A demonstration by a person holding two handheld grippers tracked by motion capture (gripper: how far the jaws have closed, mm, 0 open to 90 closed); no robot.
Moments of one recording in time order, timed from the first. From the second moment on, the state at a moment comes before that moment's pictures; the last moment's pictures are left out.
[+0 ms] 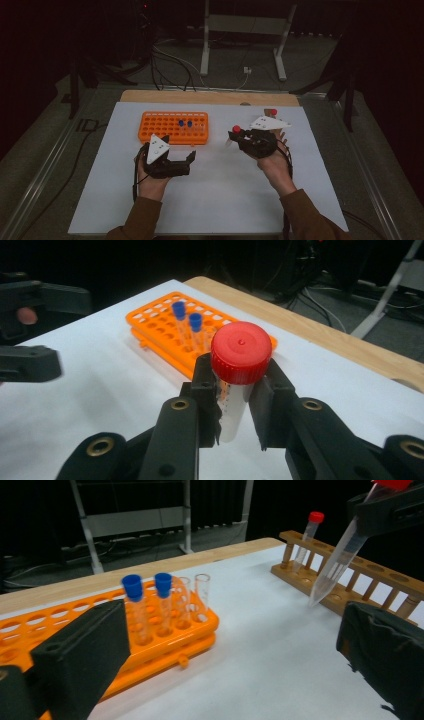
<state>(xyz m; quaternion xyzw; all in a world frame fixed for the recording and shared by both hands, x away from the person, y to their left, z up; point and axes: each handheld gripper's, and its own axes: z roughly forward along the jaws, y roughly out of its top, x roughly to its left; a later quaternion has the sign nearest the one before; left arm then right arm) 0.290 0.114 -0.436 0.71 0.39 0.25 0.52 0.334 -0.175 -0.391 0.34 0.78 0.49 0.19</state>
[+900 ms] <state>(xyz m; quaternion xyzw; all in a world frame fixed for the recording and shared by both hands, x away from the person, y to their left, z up) 0.295 0.056 -0.445 0.77 0.33 0.23 0.50 0.322 -0.132 -0.404 0.30 0.81 0.49 0.13</state>
